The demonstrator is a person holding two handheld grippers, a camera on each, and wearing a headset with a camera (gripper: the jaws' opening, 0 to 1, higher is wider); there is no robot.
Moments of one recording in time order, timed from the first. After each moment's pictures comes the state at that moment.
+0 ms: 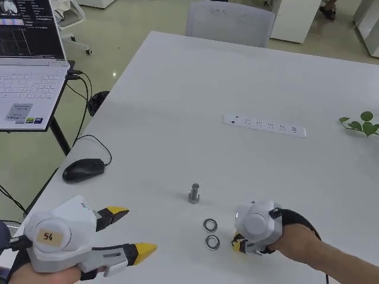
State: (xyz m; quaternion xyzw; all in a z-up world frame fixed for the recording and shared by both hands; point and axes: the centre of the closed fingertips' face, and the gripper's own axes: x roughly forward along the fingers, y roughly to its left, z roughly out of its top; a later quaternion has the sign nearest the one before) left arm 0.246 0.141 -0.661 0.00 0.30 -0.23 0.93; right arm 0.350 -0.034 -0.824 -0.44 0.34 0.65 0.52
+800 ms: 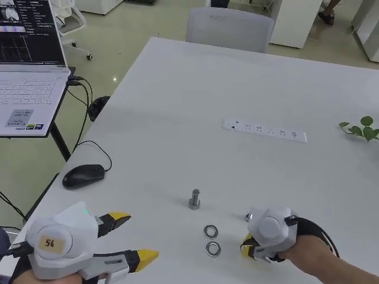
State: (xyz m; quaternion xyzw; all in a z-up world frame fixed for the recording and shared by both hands) left arm 0.248 0.138 -0.660 0.00 0.30 -0.23 0.92; right arm 0.368 -0.056 -0.814 -0.39 0.37 0.60 0.58
